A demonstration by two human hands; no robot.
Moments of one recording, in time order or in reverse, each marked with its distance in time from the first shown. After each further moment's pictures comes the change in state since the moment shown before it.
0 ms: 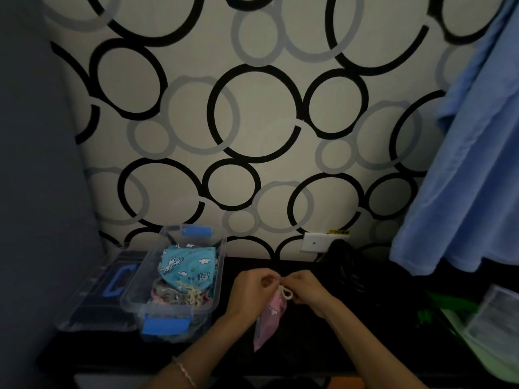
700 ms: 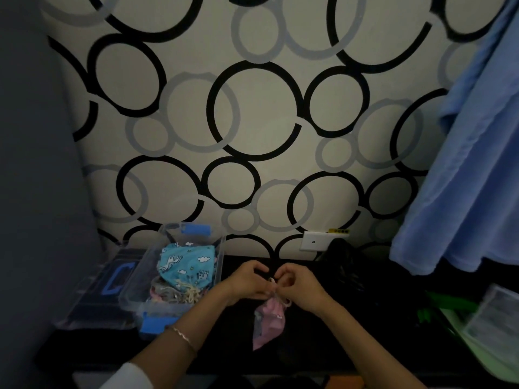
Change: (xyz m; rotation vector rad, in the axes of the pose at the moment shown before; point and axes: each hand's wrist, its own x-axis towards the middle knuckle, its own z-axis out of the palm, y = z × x) left_hand 0.033 -0.009 -0.019 -0.429 -0.431 -0.530; right_hand -0.006 -0.002 0.000 -0.276 0.015 -0.272
